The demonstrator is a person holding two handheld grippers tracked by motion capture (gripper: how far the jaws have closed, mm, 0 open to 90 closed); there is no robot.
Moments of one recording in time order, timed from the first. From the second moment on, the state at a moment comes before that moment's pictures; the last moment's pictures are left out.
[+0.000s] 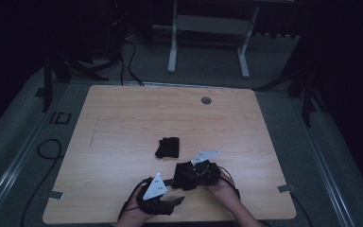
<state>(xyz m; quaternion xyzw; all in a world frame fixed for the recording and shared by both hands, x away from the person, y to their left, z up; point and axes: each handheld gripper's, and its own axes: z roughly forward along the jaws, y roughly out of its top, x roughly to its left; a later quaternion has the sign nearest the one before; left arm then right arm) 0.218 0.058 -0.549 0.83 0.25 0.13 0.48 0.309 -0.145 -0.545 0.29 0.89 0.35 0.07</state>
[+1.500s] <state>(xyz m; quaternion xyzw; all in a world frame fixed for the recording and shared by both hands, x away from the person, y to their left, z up) 0.214 0.124 -0.511 0.81 0.20 0.26 0.49 0.301 -0.231 -0.489 0.35 0.83 0.44 0.07</state>
